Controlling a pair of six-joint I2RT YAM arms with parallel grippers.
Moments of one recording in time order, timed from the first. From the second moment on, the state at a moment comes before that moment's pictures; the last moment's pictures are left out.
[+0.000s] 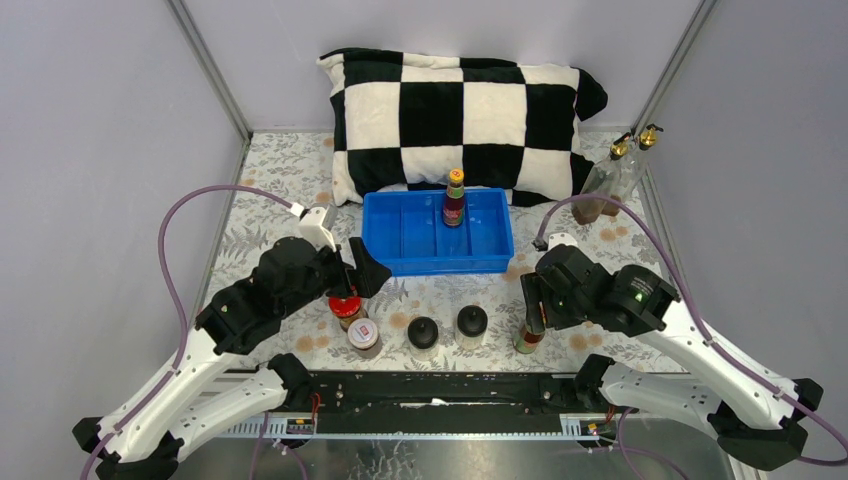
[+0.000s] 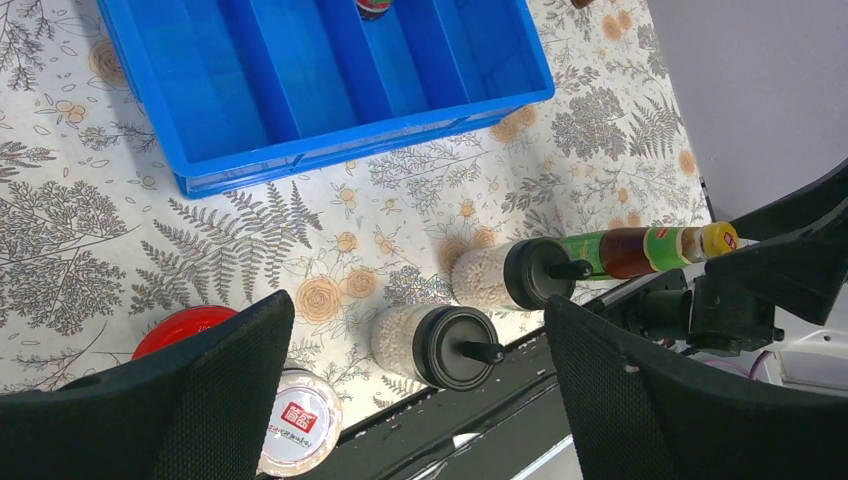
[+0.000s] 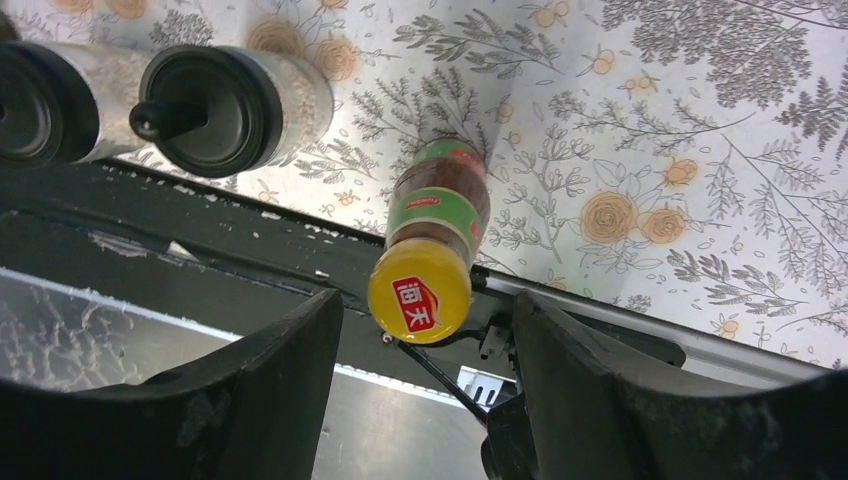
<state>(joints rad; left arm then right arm) -0.75 0.69 0.93 -0.72 -0.09 -0.62 0.90 0.87 1.07 -1.31 0.20 0.59</state>
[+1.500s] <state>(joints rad) -0.75 0.67 0.91 -0.71 -0.09 -0.64 0.90 0.91 1.08 -1.30 0.25 0.60</state>
